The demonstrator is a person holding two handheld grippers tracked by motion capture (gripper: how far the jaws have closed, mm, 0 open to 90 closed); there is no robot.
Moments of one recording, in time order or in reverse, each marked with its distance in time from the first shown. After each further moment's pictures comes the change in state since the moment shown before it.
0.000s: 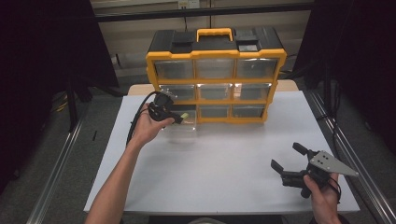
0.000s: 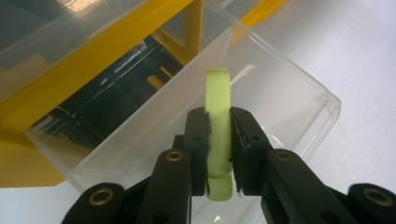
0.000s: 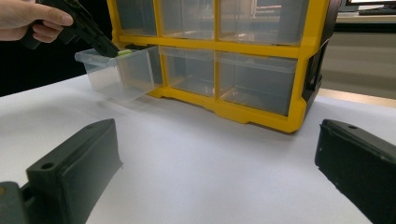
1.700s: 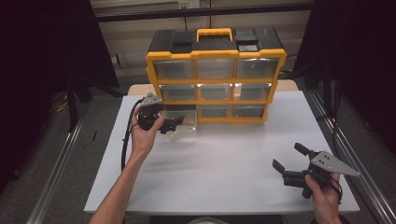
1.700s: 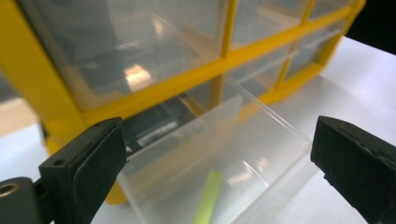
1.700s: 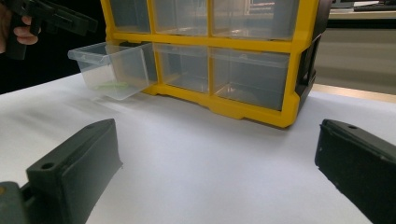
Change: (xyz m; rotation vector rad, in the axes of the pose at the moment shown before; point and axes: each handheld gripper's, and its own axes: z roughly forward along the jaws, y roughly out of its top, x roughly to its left) left arm -0.022 -0.040 -0.021 -0.461 0.188 -0.113; right arm -0.004 -0.003 -0.001 0.008 -0.014 0.007
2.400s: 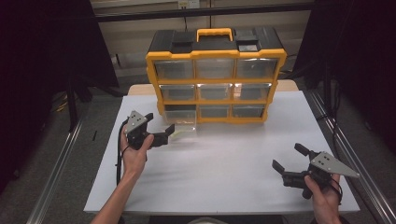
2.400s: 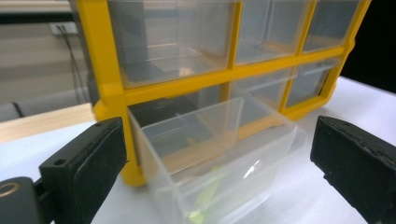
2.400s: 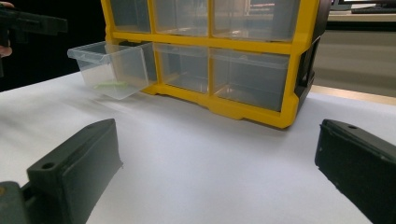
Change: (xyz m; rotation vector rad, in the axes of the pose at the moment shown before) left arm -0.015 -0.051 -0.039 -0.225 0.097 -0.021; right arm 0.003 0.001 -0.002 0.001 -0.010 -0.007
